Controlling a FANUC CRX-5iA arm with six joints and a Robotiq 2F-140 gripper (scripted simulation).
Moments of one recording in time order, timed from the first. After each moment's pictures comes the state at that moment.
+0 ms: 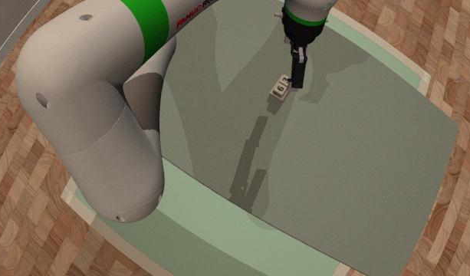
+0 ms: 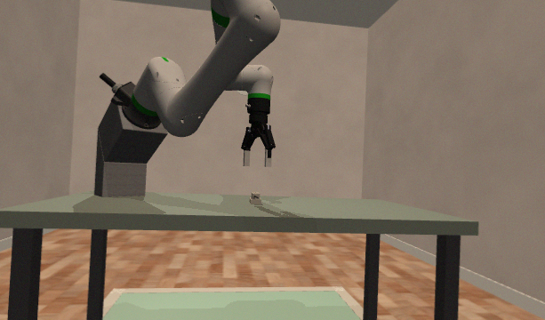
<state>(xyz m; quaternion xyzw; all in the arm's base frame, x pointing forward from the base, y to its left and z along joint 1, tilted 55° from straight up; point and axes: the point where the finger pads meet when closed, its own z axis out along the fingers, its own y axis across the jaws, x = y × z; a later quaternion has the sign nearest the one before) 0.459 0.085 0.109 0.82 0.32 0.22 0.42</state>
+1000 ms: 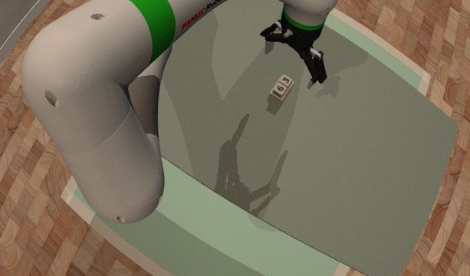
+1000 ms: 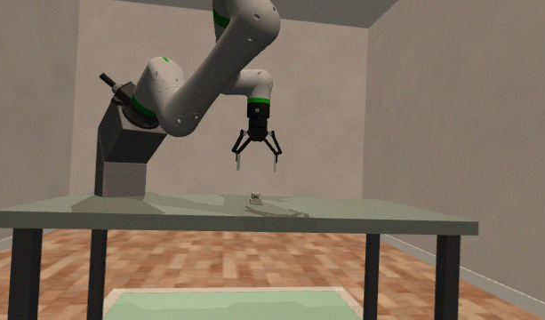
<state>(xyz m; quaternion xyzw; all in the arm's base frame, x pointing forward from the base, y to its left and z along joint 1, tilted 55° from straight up) 0.469 0.075 0.098 0.62 0.63 0.03 0.47</state>
